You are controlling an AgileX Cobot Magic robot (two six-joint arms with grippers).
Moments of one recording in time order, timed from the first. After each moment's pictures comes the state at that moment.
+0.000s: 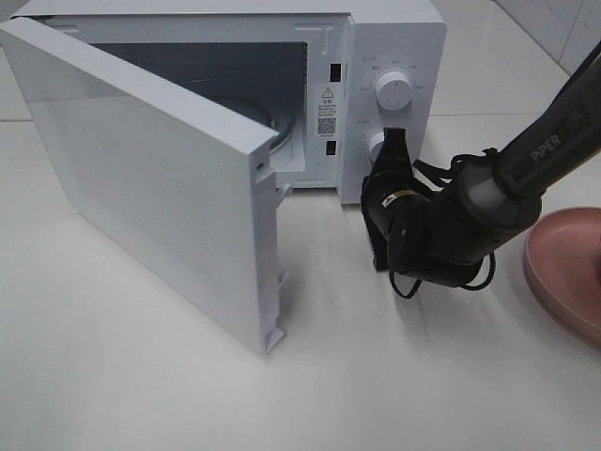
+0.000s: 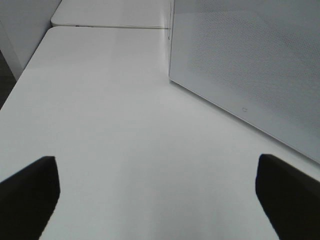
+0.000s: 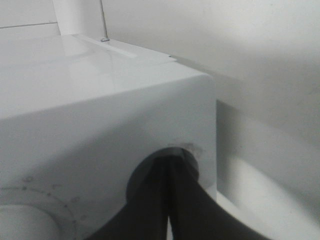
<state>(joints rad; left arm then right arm) 0.05 0.00 -0.51 -0.09 1.05 0.08 0.56 2.21 -0.95 0.66 -0.90 1.33</state>
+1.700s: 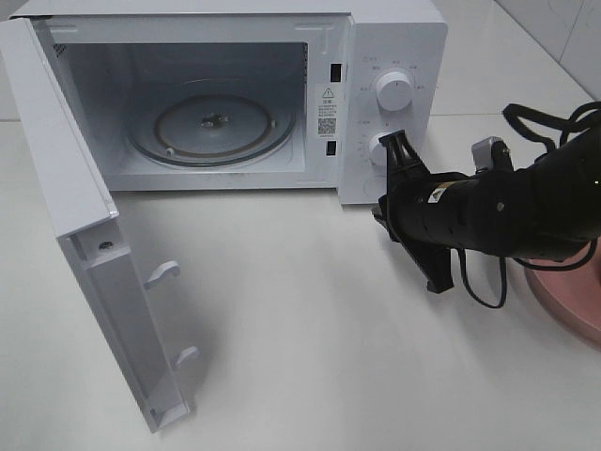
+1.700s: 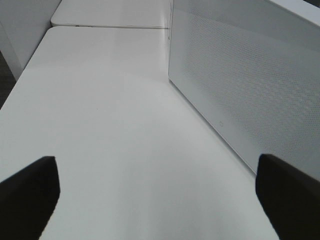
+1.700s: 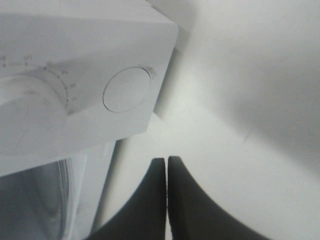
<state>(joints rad) 0.05 0.00 -0.51 -0.09 1.05 0.08 0.51 1.87 -0.73 0.40 -0.45 1.12</state>
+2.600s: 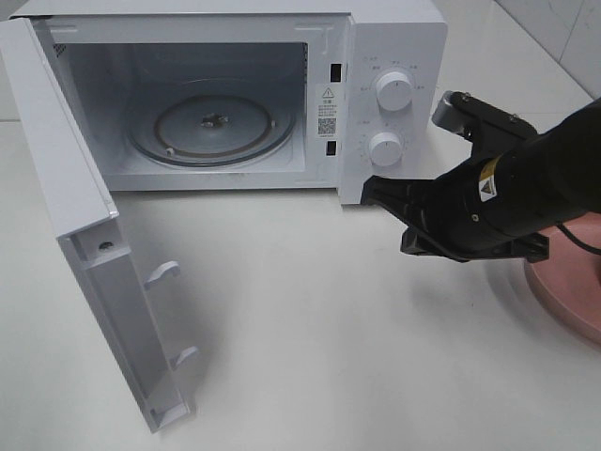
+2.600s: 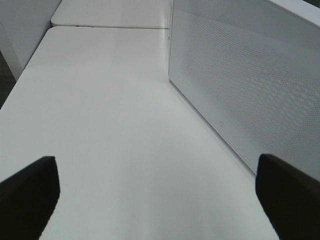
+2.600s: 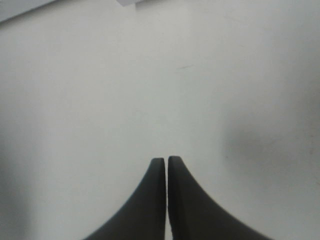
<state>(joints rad) 0.05 0.00 -0.51 -0.09 1.05 0.08 0.51 1.56 -0.72 -0.16 0.17 0.80</state>
